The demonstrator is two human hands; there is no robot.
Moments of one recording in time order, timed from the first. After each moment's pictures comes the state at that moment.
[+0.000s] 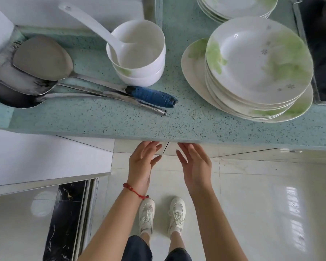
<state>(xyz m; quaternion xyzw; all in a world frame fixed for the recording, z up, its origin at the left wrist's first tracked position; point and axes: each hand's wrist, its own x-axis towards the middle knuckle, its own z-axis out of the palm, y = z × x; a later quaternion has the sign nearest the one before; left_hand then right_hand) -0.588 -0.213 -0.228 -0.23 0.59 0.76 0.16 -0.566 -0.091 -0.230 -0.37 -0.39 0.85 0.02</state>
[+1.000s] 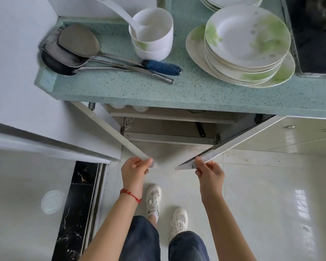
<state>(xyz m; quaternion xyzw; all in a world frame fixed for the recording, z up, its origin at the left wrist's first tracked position) -0.462 -0.272 -0.237 -0.32 0.64 0.69 0.11 -0.427 -0.091 -0.230 -0.45 -0.55 0.70 0.01</state>
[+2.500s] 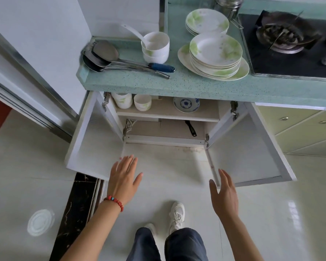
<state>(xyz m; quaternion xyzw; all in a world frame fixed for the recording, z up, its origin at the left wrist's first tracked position) -0.312 -0.348 -0.176 0.14 0.98 0.14 0.02 -0.230 -0.073 -0.171 -0.27 -0.91 0.32 0.00</state>
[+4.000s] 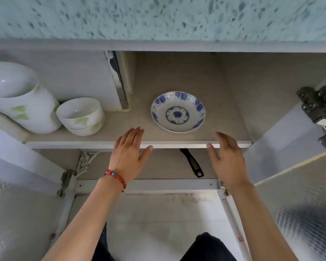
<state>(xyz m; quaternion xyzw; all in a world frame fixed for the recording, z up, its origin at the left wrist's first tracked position) -0.659 -0.168 -0.517 0.19 0.96 0.20 -0.05 -0.596 0.077 -0.520 -0.12 -0.95 0.23 0.16</state>
